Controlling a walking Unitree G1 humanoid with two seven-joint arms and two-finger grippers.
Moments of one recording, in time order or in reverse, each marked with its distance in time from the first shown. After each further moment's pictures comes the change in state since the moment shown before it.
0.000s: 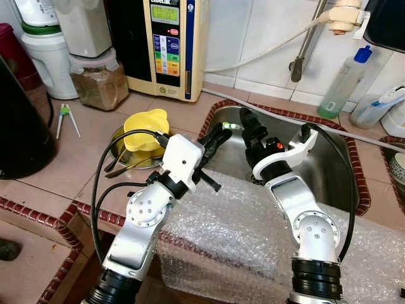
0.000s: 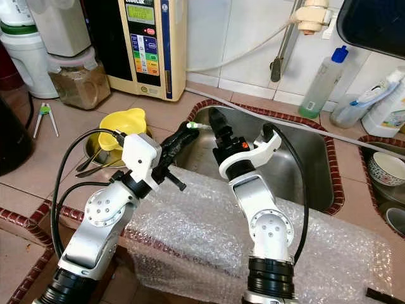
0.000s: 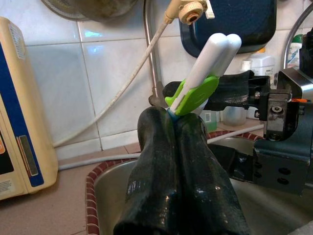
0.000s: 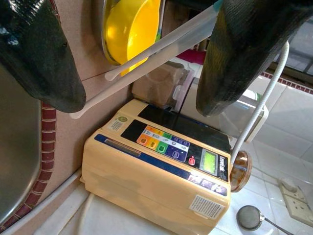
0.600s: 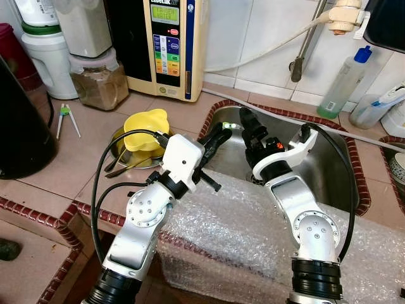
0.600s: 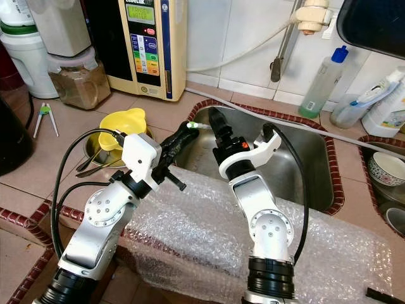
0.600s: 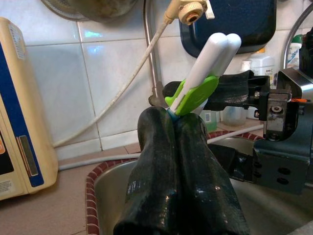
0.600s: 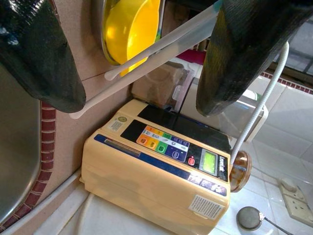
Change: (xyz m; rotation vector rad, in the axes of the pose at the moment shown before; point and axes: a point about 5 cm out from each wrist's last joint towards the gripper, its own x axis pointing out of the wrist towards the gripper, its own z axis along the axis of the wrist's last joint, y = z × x) left arm 0.000 0.000 0.000 0.000 0.000 0.000; right arm 0.000 0.000 0.000 0.000 0.000 0.001
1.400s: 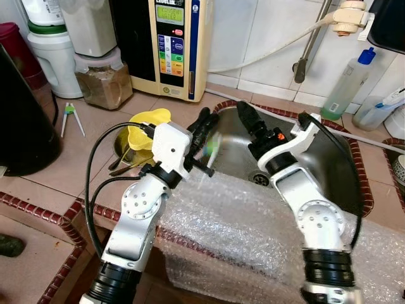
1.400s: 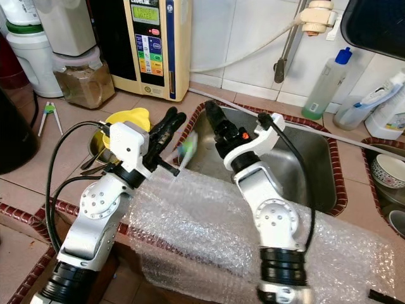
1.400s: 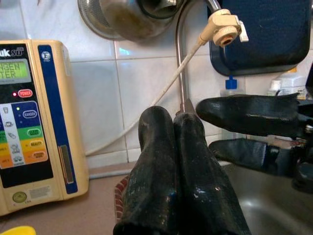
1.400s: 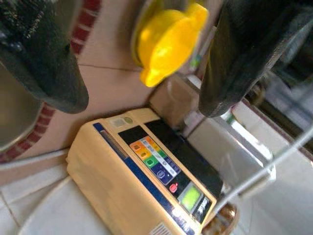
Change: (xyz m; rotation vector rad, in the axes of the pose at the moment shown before) left arm 0.006 0.017 0.007 -0.003 -0.049 0.094; right arm 0.005 0.003 0.030 -0.474 0.104 0.103
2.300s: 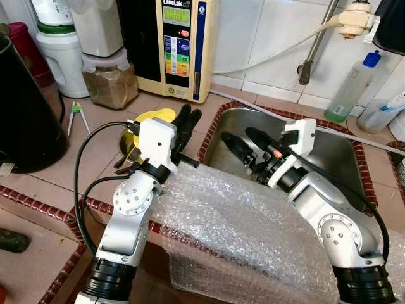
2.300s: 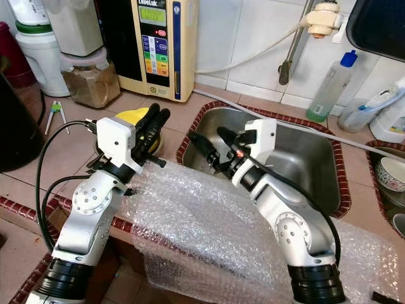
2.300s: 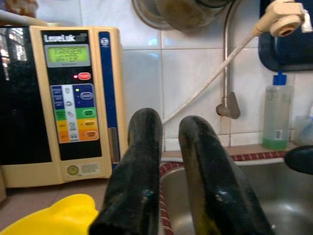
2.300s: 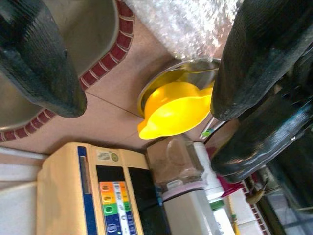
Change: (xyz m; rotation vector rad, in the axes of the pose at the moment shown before) left arm -0.007 0.024 -0.006 0.001 0.036 0.155; right arm -0.026 0.012 -0.012 -0.381 0.168 0.142
